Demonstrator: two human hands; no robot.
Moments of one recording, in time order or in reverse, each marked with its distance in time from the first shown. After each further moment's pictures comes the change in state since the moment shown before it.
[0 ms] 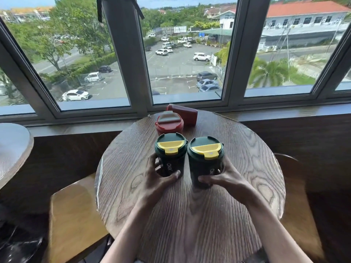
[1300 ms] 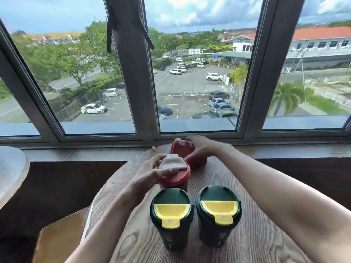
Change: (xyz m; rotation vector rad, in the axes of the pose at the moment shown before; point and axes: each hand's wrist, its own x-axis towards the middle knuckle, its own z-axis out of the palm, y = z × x) left_hand 0.135 0.090 -0.020 0.027 -0.204 -0.194; right_hand 0.292 -0.073 -0.014 -1.214 -0.282 0.060
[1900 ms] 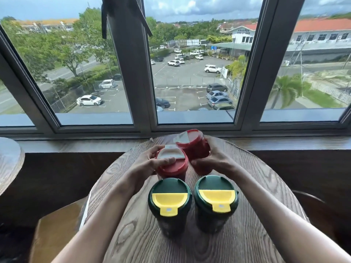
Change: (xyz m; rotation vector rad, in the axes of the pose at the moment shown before) left_hand 0.010 -0.011 -0.005 -0.151 -0.052 -0.026; right_hand -0.086 0.023 0.047 0.789 0.243 -0.106
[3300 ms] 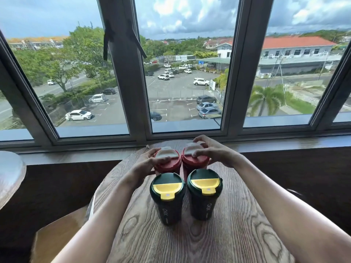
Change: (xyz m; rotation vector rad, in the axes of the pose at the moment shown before) left_hand -0.003 0.004 0.003 0.004 0.012 -0.001; right_hand -0.032 -0.053 -0.027 -0.064 -0.085 0.207
